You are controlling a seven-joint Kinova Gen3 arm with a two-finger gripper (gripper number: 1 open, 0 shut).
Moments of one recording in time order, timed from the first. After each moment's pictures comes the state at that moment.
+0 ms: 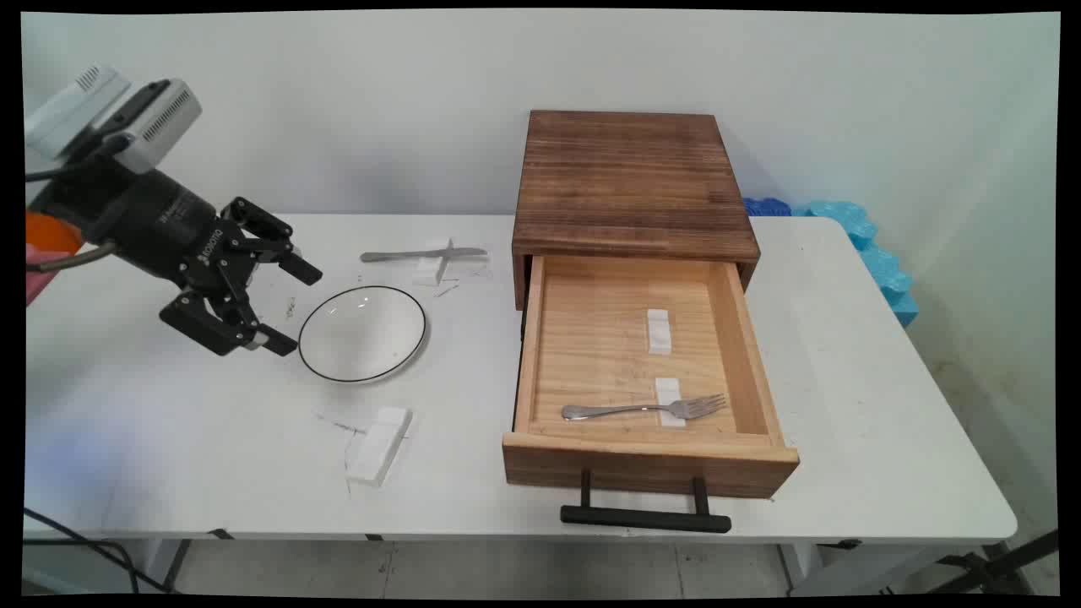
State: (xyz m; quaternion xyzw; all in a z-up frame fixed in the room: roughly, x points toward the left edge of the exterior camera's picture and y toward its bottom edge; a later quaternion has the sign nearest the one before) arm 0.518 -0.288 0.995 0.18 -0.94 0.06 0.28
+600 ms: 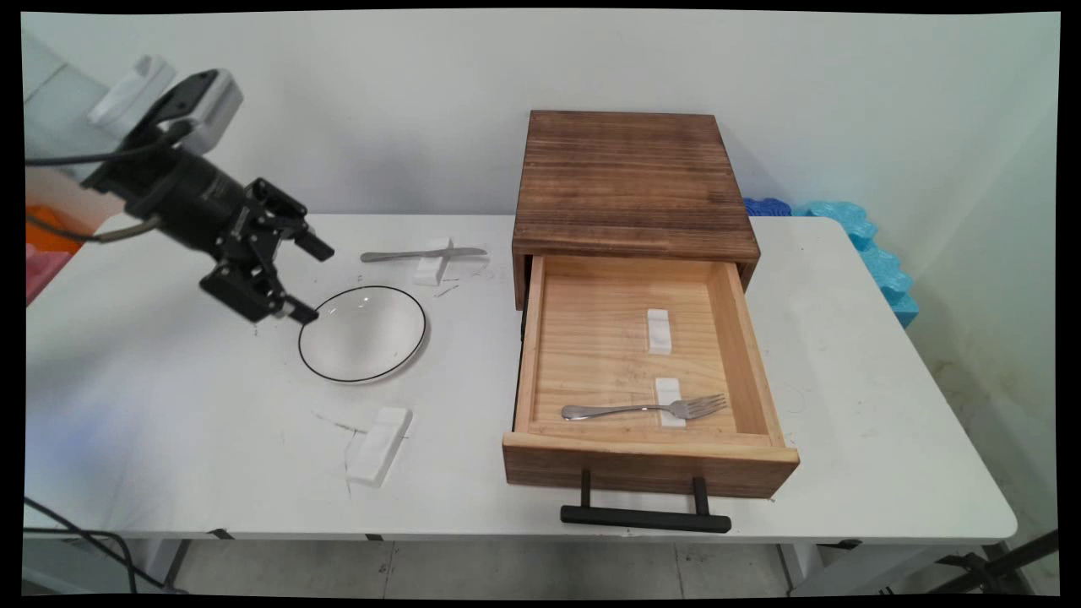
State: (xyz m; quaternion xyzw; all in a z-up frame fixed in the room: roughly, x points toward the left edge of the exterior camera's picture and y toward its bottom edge) arm 0.515 -0.333 0.997 0.21 -0.95 0.08 0.24
